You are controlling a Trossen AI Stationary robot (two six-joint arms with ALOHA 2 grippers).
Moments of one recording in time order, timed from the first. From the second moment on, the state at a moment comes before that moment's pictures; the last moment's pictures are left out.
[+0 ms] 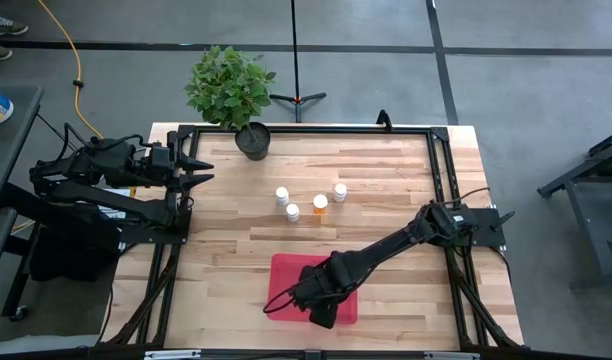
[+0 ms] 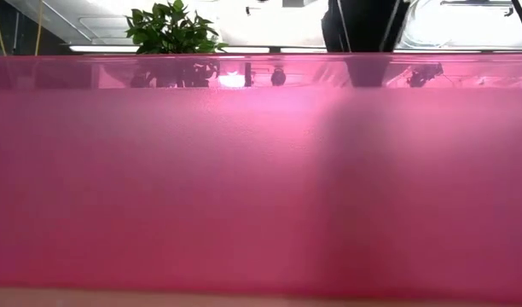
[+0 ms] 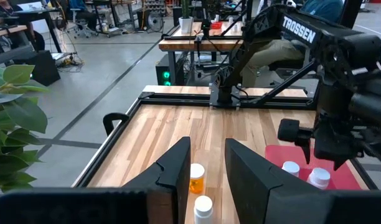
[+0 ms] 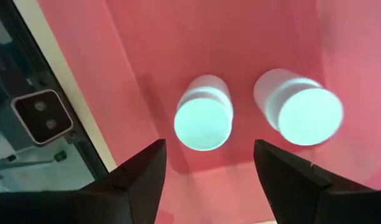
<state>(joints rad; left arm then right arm) -0.13 0.55 1.05 -0.69 -0.30 0.00 0.45 2.24 2.08 -1.26 -0.09 0.83</state>
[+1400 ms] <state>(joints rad) -0.13 0.55 1.05 -0.69 -0.30 -0.01 0.33 1.85 2.08 -1.43 0.34 0.54</state>
